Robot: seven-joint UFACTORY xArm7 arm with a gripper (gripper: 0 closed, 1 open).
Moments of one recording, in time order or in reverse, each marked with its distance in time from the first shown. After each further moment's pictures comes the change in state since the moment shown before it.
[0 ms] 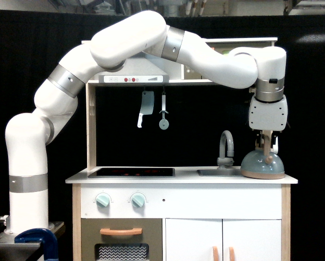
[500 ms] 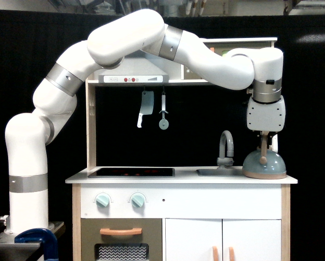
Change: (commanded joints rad) arm -0.012 -0.052 0.024 -0.091 -0.005 -0.038 -0.014
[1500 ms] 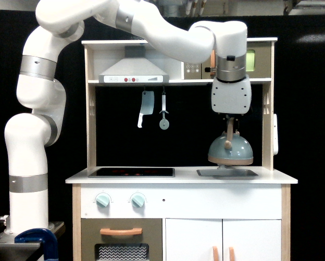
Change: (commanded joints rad) arm -0.133 -0.537 0.032 -0.604 0.020 0.001 -0.127
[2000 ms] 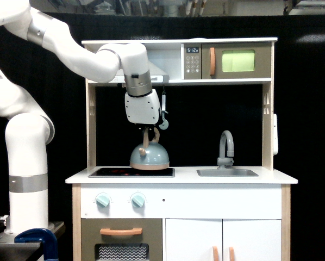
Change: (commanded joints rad) arm 0.198 -0.772 0.123 -0.770 0.113 -0.132 0.199
